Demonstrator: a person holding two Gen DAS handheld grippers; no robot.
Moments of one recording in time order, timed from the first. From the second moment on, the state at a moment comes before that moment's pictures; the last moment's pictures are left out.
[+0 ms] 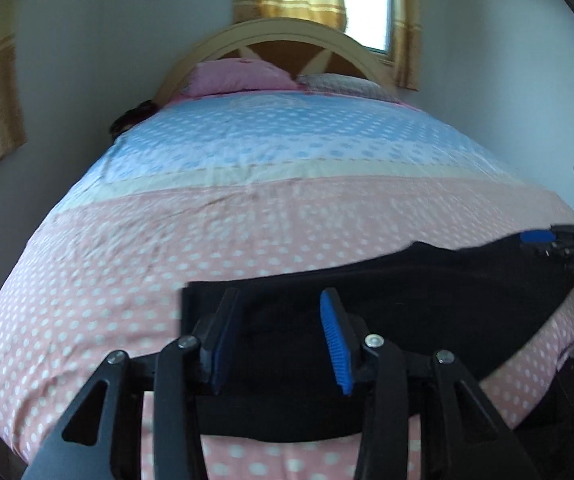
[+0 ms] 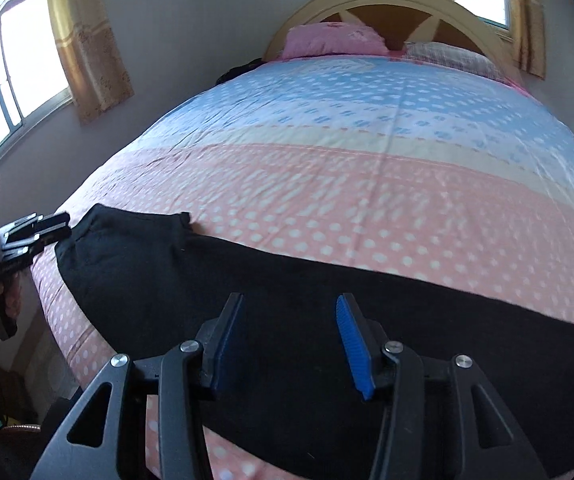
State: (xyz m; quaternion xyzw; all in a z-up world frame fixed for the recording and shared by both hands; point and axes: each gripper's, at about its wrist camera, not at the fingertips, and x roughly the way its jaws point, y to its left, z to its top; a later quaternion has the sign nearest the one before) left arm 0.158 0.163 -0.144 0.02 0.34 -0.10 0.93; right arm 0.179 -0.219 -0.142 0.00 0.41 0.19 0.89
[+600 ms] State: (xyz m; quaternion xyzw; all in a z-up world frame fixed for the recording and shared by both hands) left arm 0.127 -0.112 -0.187 0.18 0.38 -0.35 0.83; right arm 0.081 -0.494 -0.153 0.19 0.39 -0.05 0.90
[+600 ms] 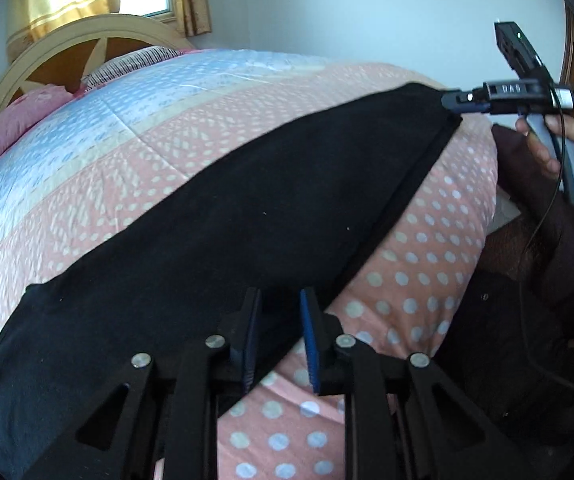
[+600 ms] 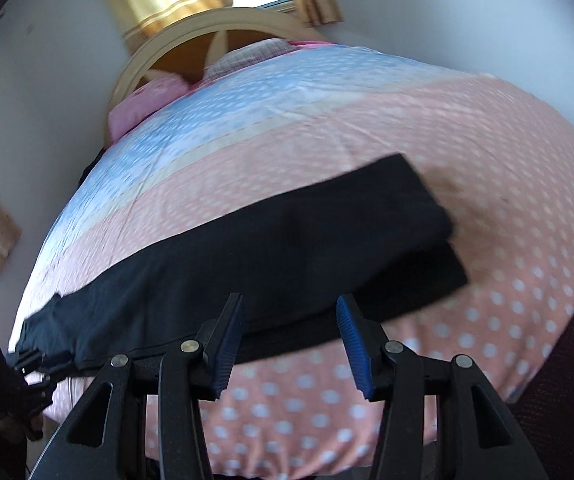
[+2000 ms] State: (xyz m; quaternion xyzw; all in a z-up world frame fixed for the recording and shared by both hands) left arm 0.140 -0.102 -0.164 0.15 0.39 -0.38 0.83; right arm 0.093 -0.561 -0.166 0.28 0.34 -0.06 0.90
